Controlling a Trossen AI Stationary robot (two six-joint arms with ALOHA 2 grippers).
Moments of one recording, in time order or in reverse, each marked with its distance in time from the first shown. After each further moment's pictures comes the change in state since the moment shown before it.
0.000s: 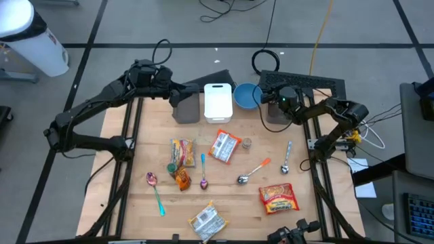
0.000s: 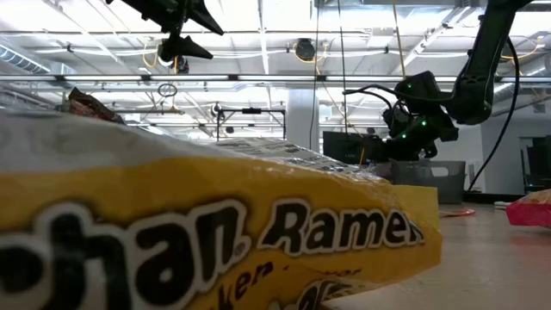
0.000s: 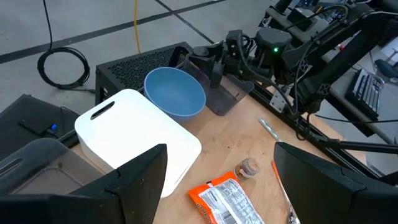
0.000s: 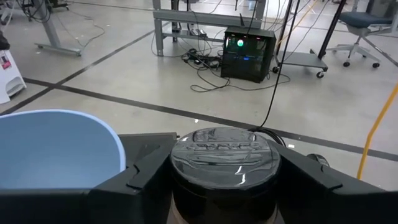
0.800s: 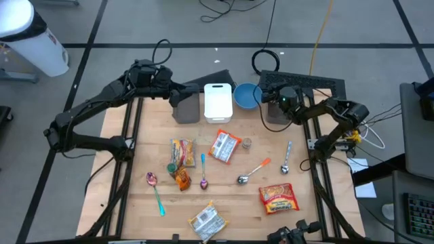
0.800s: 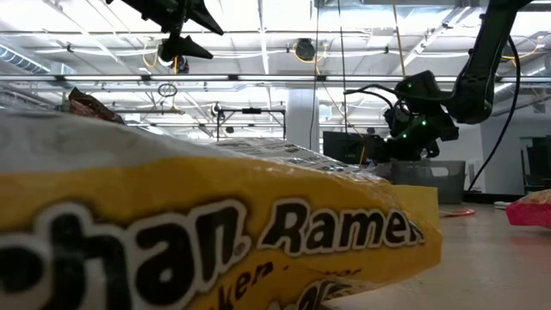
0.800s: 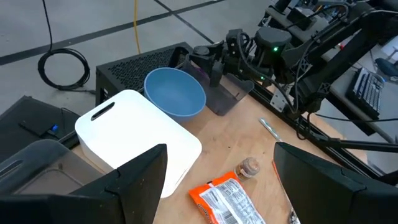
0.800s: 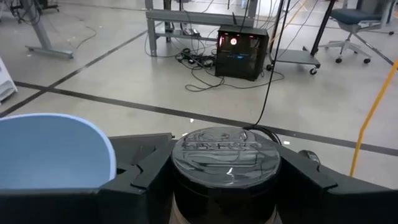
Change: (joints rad) left arm 0.000 0.000 0.000 0.000 0.000 0.008; right arm 0.000 -0.004 0.000 -0.015 0.027 0.025
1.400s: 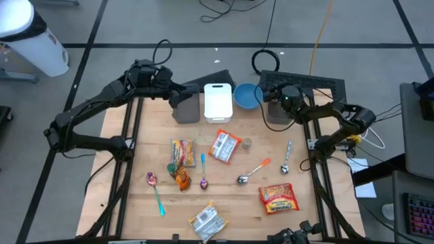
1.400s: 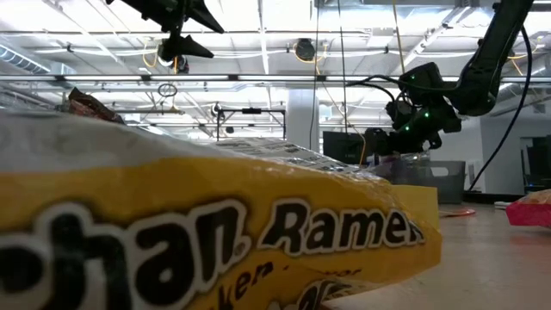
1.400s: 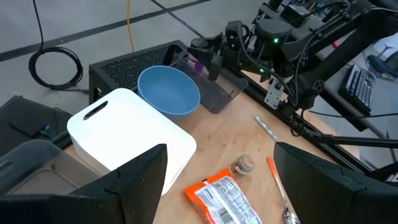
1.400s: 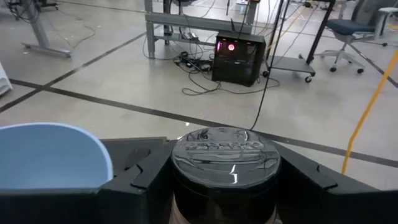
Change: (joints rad) left arm 0.000 0.000 0.000 -0.001 0.027 0.004; right arm -0.002 -0.100 0.000 -0.079 0.002 -0.051
